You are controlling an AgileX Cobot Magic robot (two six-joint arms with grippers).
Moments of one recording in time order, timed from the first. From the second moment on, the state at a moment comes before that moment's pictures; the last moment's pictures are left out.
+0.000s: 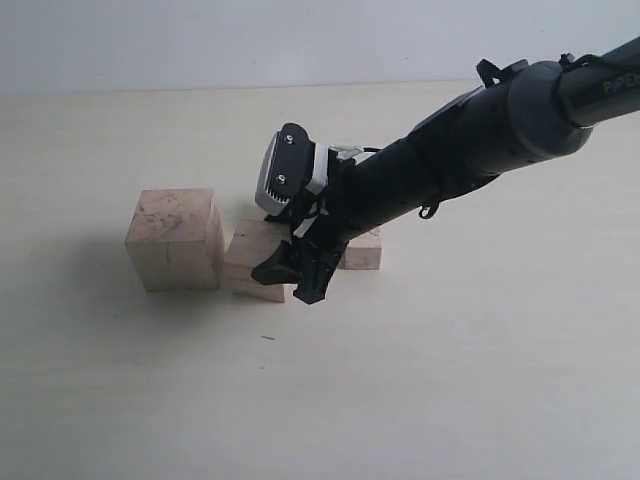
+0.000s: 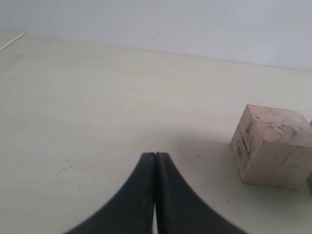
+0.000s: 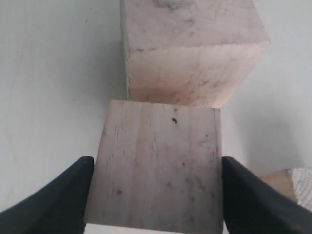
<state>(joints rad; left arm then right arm) 0.02 0.01 0.00 -0.07 0.37 -0.04 0.68 2.07 -1.13 1.40 0.59 -2.09</state>
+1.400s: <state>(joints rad) 0.02 0.01 0.00 -0.07 0.37 -0.04 0.68 1.96 -1.13 0.75 0.60 -1.09</state>
